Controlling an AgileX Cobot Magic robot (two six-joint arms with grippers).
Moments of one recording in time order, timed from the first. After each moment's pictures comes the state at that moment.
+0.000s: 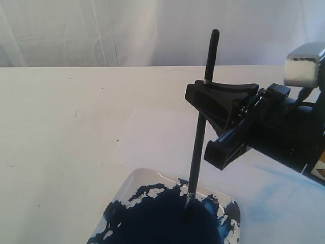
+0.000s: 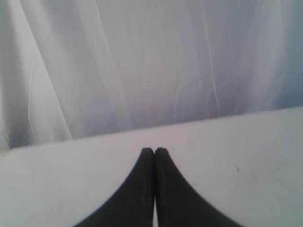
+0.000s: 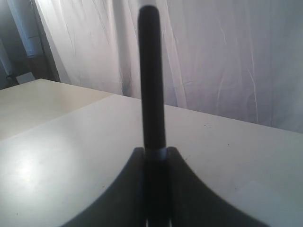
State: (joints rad) left arm 0.05 0.00 0.02 0.17 -0.08 -0.03; right arm 0.69 1.04 -0.41 -0.53 -0.66 0.60
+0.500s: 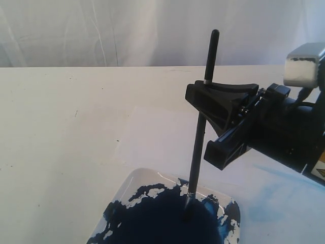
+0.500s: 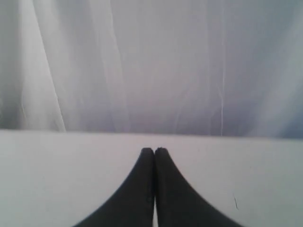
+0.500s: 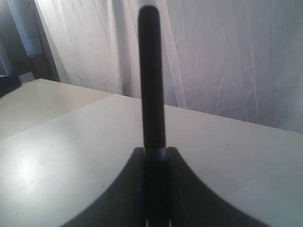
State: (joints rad) left arm 0.05 0.57 -0.30 -0.18 -0.20 0.17; right arm 0.69 1.04 -0.41 -0.53 -0.66 0.60
